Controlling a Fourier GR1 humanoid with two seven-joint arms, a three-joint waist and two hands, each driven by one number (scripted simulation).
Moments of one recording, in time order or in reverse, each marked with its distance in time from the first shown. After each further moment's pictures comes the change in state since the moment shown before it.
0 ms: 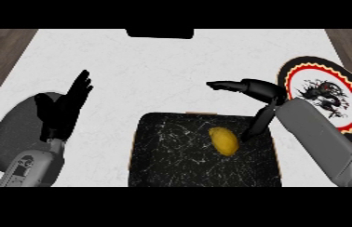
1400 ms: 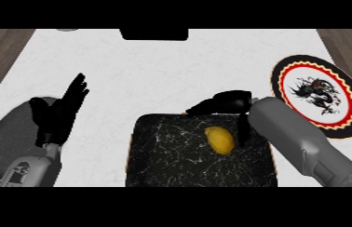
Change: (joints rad) left arm 0.046 -0.025 0.048 -0.044 -0.044 -0.015 0.033; right arm -0.150 0.102 0.342 0.154 0.406 -0.182 -0.139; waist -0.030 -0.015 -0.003
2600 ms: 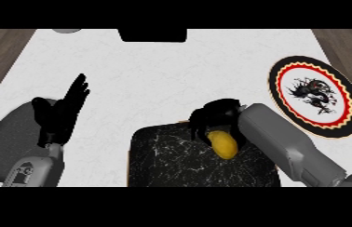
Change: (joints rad) left arm 0.004 -0.049 0.041 -0.005 -0.050 -0.018 0.016; right arm 0.019 0.061 0.042 -0.006 0.157 -0.078 -0.087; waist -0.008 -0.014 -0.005
